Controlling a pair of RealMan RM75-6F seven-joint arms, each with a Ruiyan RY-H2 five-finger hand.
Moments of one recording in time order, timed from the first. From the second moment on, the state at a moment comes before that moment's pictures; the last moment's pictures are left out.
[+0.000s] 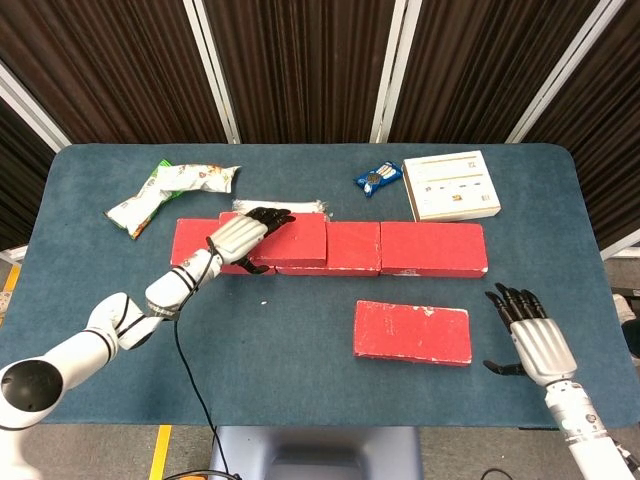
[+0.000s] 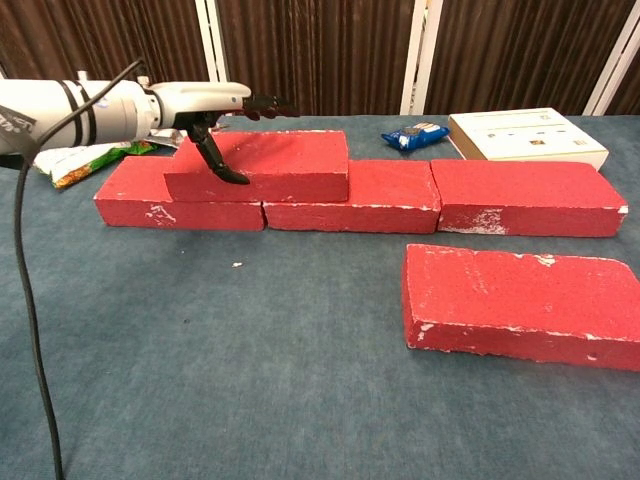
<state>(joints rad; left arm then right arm) -1.11 -1.58 0.00 -0.83 1.59 0.79 -0.69 0.21 -1.14 0.01 -1.65 -1.47 1.25 -0.10</state>
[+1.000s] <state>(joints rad) -0.42 -1.43 0.12 -1.09 1.52 1.37 -0.20 0.45 -1.41 0.07 -1.68 -1.20 0.93 -0.36</state>
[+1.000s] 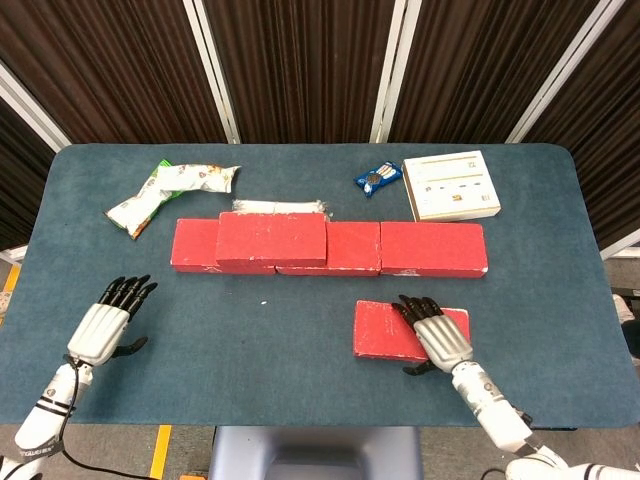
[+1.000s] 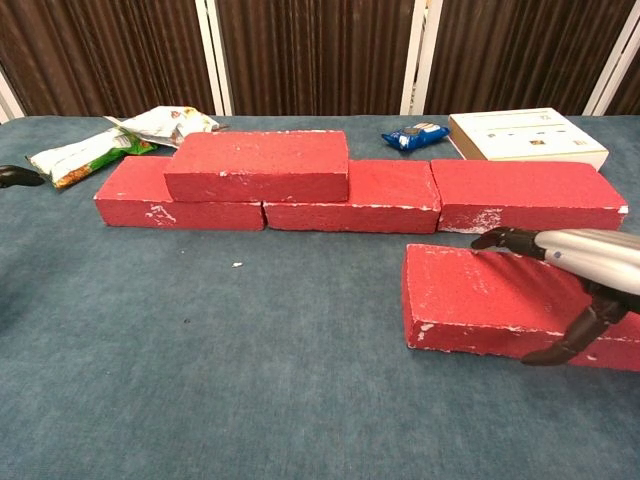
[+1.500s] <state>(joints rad) -0.38 -1.44 0.08 -1.04 1.57 1.41 -0.28 0.52 -1.48 0.08 -1.67 -1.06 0.96 -0.50</state>
